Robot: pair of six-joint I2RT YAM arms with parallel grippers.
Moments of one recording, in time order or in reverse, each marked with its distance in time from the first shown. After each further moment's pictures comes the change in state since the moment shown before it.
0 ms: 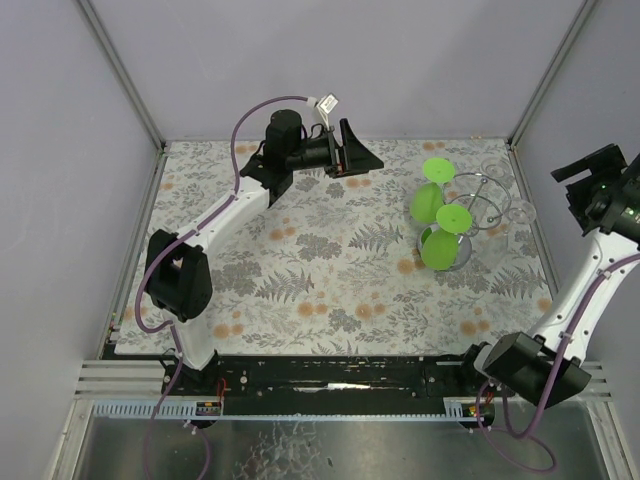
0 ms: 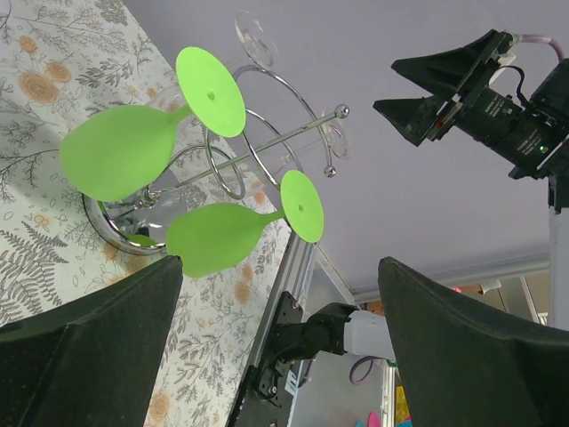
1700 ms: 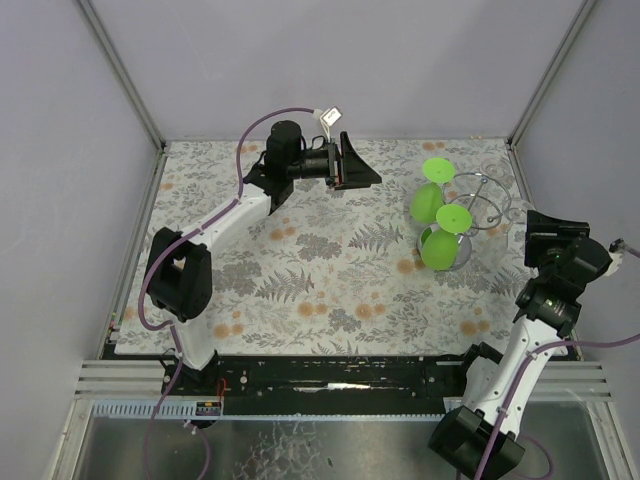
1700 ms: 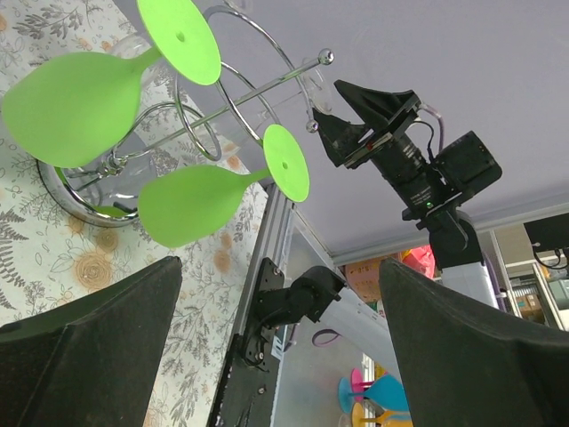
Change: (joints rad) left arm 0.002 -0.002 -0.107 0.135 0.127 -0.051; right arm -0.007 -0.584 -0.849 0.570 -0.008 0.526
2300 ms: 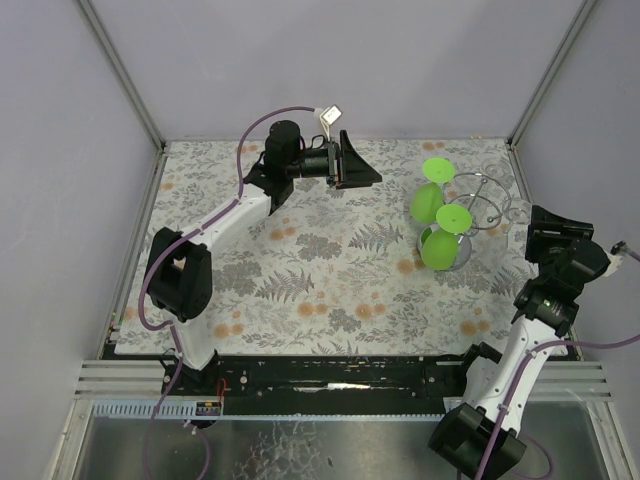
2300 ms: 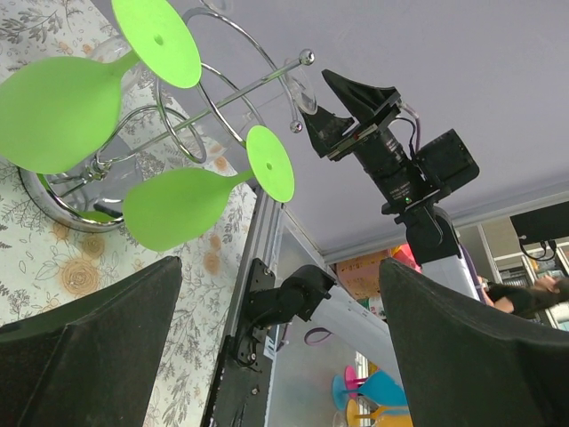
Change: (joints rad) left arm 0.000 0.000 -0.004 0.052 0.020 -0.041; right arm 0.000 -0.014 -0.066 0.145 0.011 0.113
